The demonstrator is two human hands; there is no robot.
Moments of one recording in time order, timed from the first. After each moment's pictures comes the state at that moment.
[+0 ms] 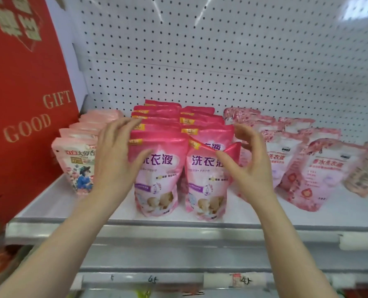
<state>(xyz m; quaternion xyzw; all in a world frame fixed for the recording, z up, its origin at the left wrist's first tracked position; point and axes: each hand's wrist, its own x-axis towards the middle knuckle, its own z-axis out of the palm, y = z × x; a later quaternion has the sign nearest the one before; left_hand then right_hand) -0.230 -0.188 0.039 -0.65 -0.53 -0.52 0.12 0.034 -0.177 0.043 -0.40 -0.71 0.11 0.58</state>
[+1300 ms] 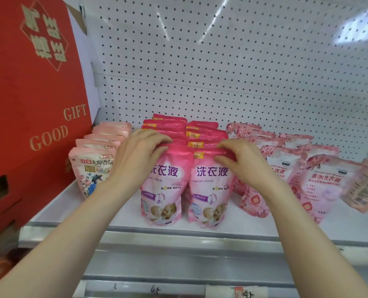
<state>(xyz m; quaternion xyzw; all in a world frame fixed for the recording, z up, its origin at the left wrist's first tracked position) -0.228 -0.180 0.073 -0.73 -0.50 -0.43 0.15 0.034 -0.149 0.091 -0.46 -0.83 -0.06 0.31</state>
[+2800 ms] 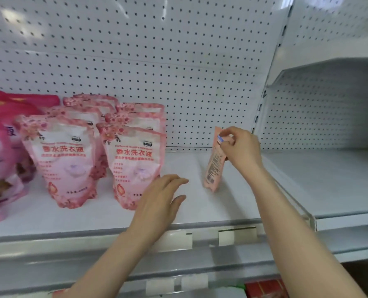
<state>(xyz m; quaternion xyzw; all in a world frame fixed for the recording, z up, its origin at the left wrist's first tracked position) 0.300 -0.136 -0.056 -0.79 -0.46 -0.39 0.01 0.512 -0.076 0.053 -0.65 -0.62 0.05 0.43</state>
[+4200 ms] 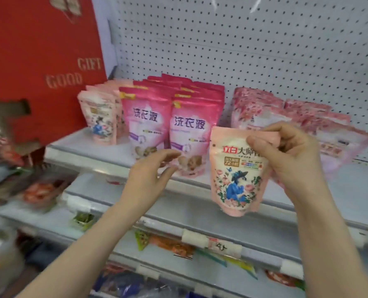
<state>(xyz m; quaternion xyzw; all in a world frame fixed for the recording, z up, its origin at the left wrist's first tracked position) -0.094 -0.287 -0.037 -0.66 -0.56 -0.50 0.00 0.157 -0.245 0.060 -0.32 -0.69 0.35 0.55</state>
